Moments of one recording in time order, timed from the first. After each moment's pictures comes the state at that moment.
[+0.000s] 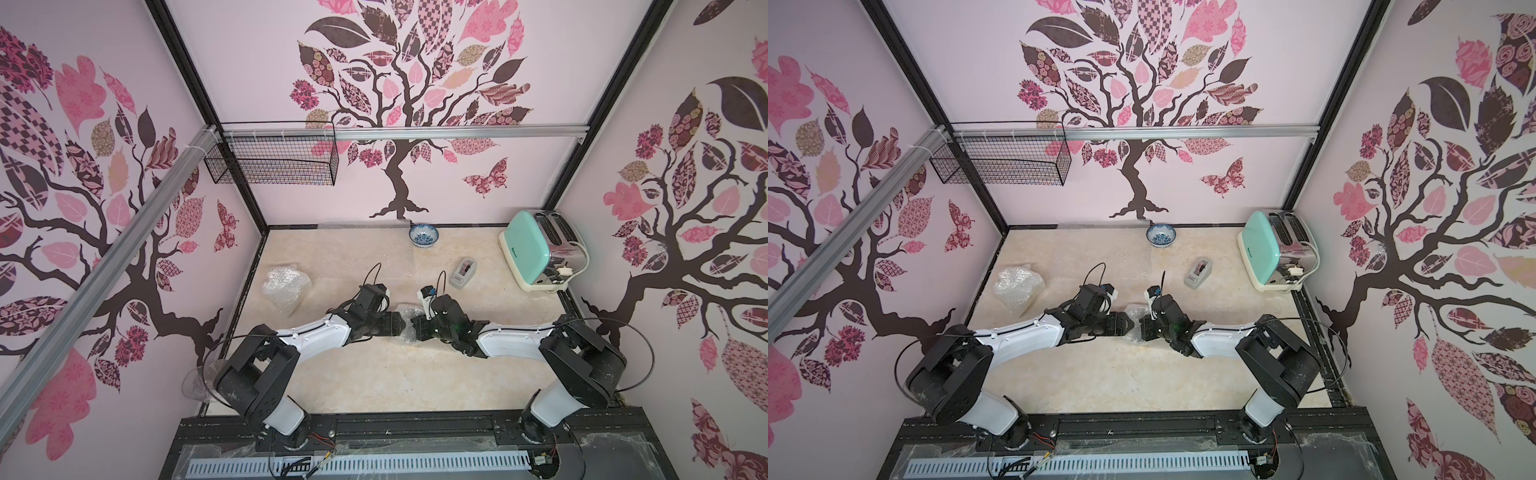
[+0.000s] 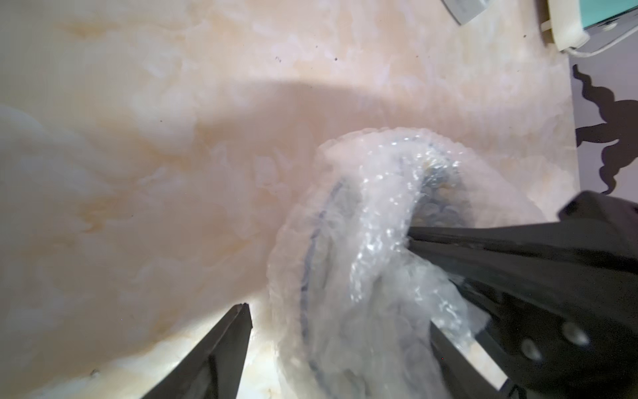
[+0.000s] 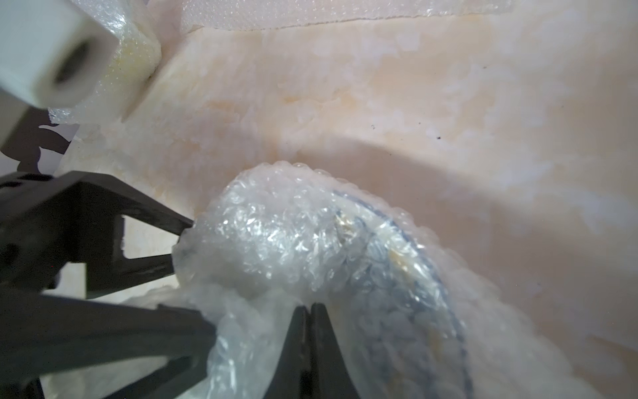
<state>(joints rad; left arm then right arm) -0.64 1.58 0.80 -0.14 0.25 -0.57 0.76 1.60 0.66 0.29 -0.08 0.51</state>
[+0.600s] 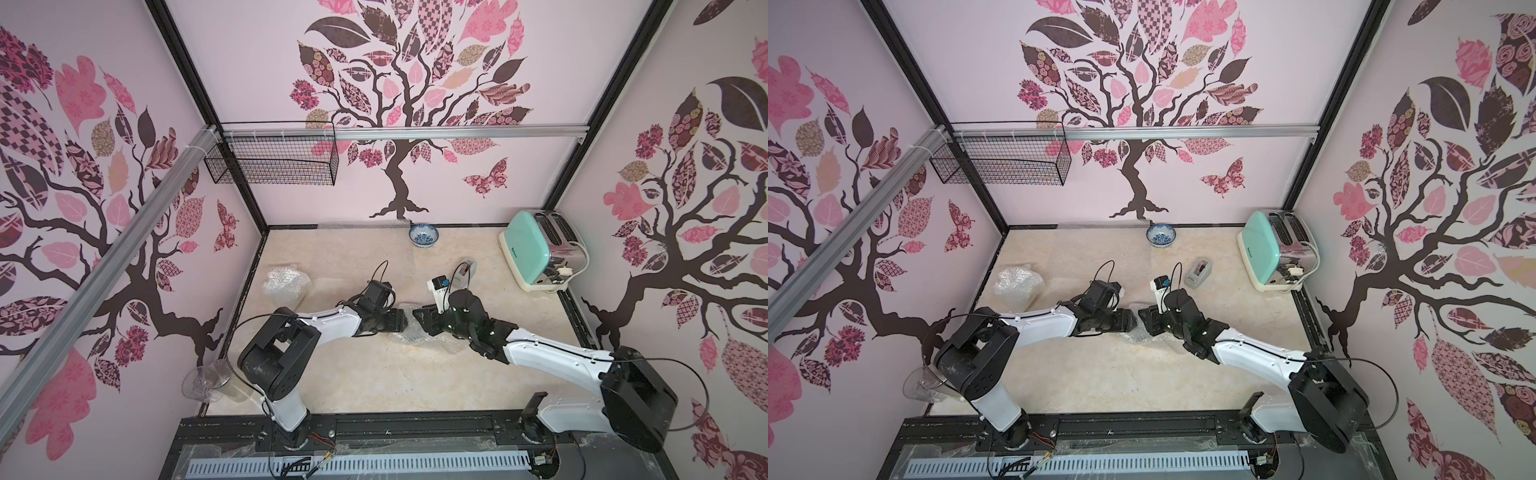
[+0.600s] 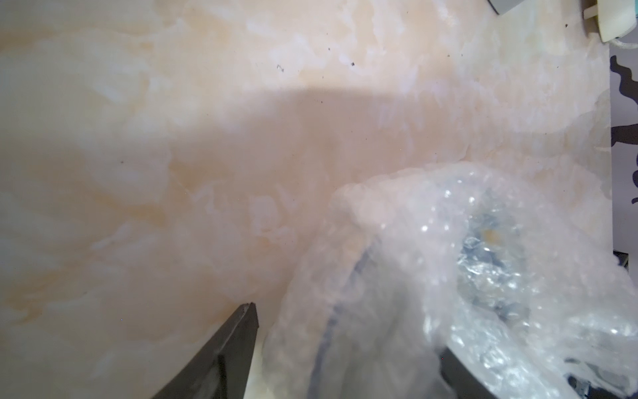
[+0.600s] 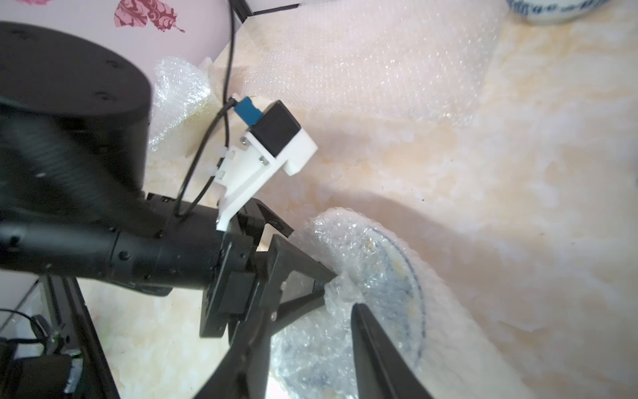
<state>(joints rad) -0.63 1.72 0.89 -0.13 0.26 -0.55 0.76 1.26 0.66 0.10 -0.04 0.43</state>
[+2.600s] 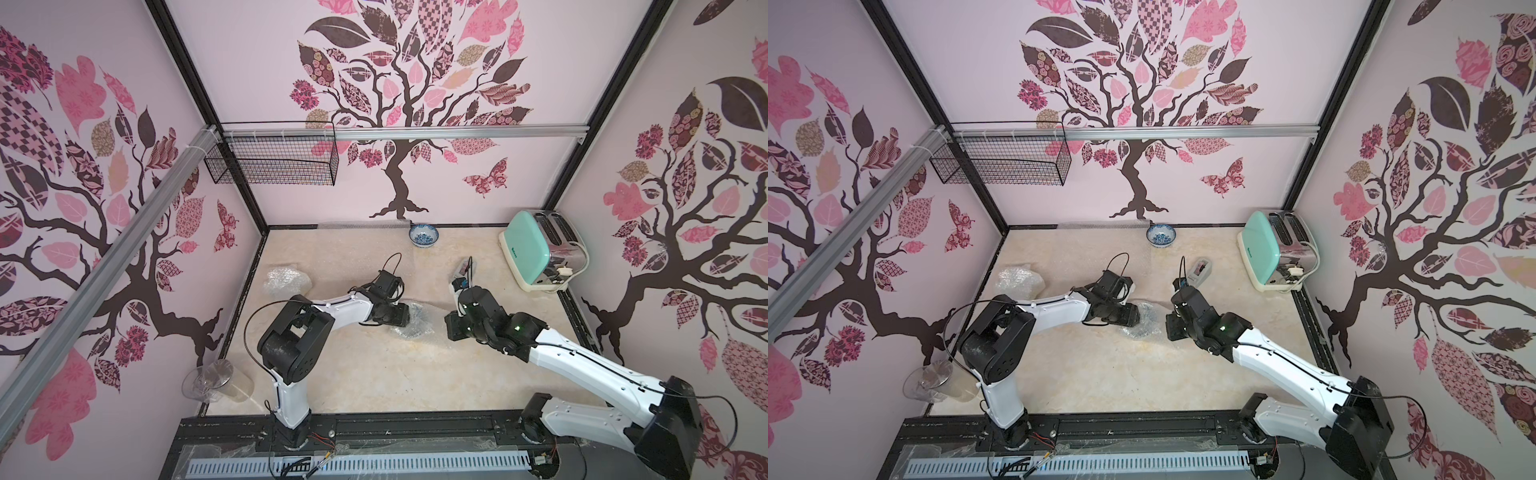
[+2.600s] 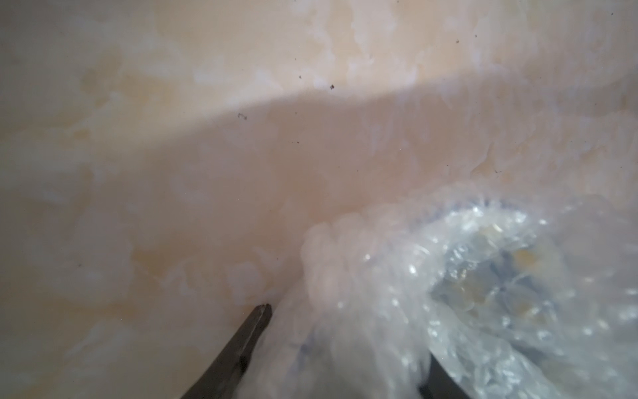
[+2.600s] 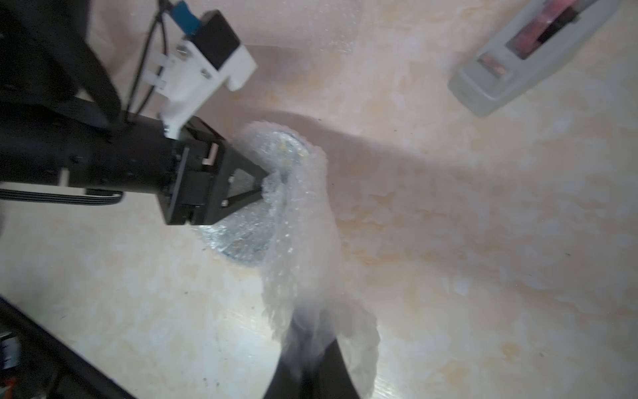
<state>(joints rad) -0.63 1.86 1.09 -0.30 0.25 -0.38 0.75 1.12 0.84 -0.50 0.04 0.49</state>
